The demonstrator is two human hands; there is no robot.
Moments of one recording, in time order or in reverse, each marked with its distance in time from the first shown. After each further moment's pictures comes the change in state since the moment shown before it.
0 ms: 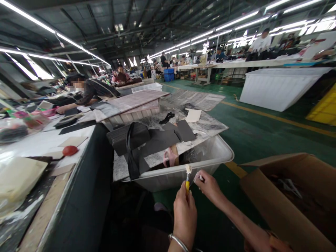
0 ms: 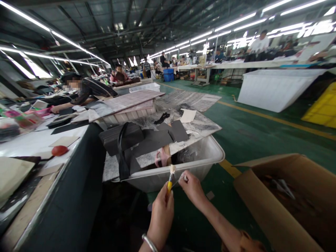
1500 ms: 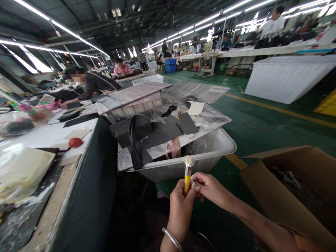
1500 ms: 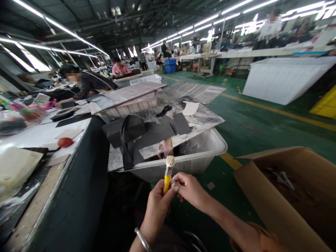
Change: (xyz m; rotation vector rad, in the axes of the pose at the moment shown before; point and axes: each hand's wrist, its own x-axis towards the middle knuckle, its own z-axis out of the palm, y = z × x) left_hand -0.014 0.012 -0.021 -0.414 -0.139 -0.070; right_hand -0.038 -0.055 -0.012 0.252 -0.494 0.122
